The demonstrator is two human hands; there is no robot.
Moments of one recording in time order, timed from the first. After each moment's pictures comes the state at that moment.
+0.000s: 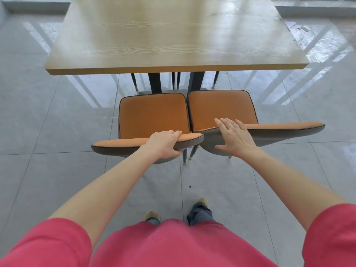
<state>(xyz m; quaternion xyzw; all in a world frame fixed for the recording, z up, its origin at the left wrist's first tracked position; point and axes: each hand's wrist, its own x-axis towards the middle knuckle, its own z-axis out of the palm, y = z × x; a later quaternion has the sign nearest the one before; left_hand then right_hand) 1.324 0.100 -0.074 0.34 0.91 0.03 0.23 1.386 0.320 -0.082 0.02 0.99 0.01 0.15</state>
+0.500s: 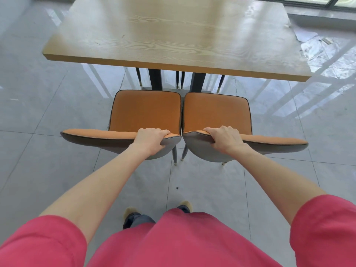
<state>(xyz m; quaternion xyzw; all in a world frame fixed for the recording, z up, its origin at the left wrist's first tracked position) 1.336 0.164 -0.088 0.23 0.95 -0.03 0.19 1.366 0.389 -0.082 -0.06 0.98 0.02 0.17</state>
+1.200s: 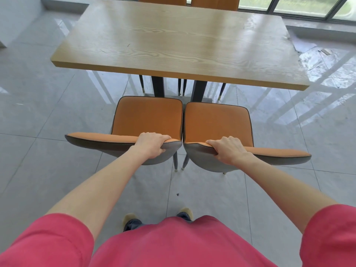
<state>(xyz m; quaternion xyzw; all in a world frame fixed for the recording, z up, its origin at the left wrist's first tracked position) 1.337 0.161 -0.081 0.24 0.95 -0.03 0.22 1.381 0.391 -0.076 -0.11 0.97 0.08 0.20</state>
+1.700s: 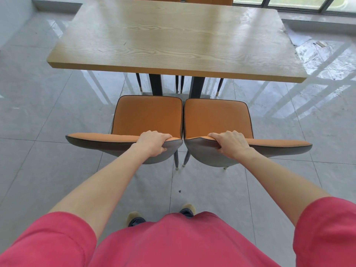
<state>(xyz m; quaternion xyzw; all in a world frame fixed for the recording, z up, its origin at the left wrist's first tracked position) 1.341 0.157 -0.076 0.26 0.94 -0.02 0.24 1.385 0.390 -0.078 -0.07 0.98 0.05 0.17</state>
